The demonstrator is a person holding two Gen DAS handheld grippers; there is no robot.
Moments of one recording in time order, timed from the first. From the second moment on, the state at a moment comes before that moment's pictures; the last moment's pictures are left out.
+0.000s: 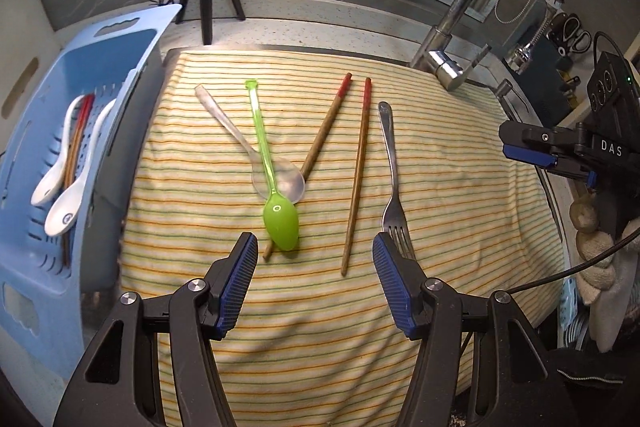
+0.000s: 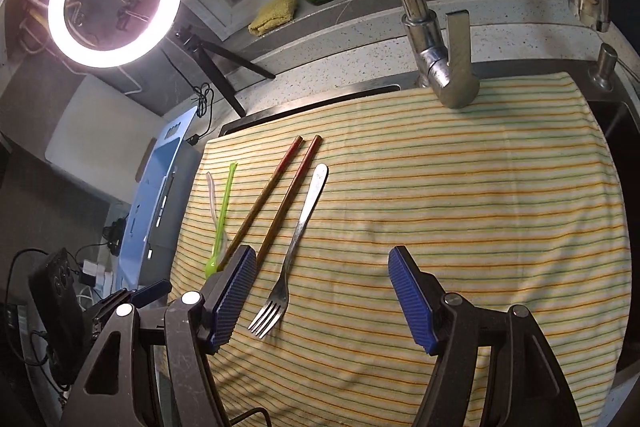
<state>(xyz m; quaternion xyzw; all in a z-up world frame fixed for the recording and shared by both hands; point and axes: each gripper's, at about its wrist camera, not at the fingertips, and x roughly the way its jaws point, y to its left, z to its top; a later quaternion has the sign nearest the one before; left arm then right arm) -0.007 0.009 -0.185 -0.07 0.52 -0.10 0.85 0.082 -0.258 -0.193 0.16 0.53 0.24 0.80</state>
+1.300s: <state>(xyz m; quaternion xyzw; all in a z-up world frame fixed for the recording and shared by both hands) -0.018 -0.041 -0.225 0.00 0.55 -0.18 0.82 0.127 -0.205 -0.286 0.26 0.65 0.34 0.63</state>
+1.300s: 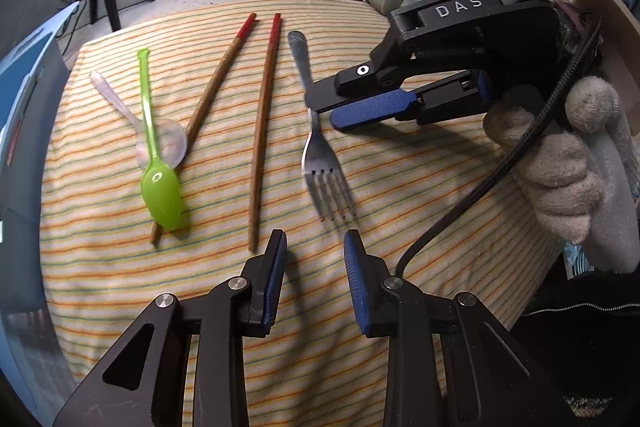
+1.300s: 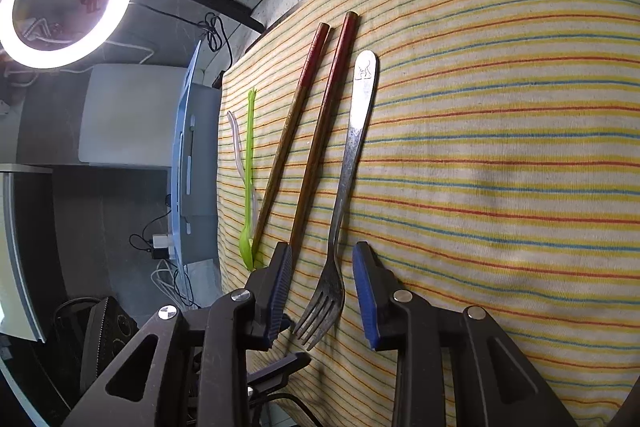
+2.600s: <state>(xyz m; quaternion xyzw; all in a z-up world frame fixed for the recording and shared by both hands) 0.018 -0.076 -0.233 0.02 0.56 -0.18 0.81 0.129 -0.218 -0.307 0.30 0.66 0.36 0.58</state>
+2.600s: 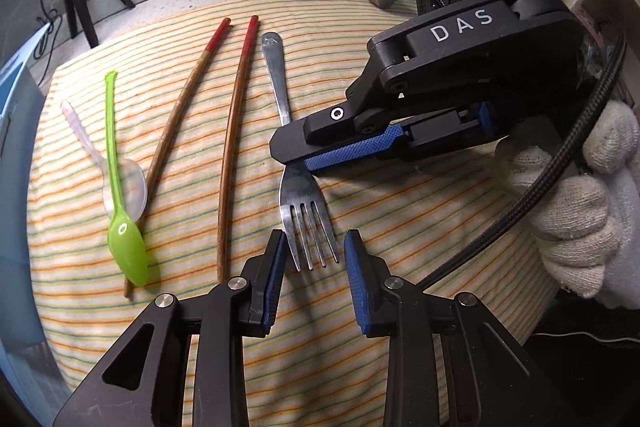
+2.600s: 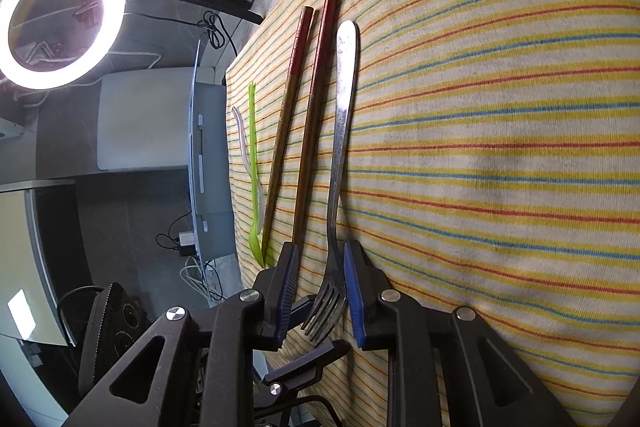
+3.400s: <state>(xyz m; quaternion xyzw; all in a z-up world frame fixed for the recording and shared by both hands) 0.022 -0.061 -0.227 -0.03 0.55 -0.20 0.81 0.121 -0.222 -0.301 0.33 0.66 0.35 0.58</state>
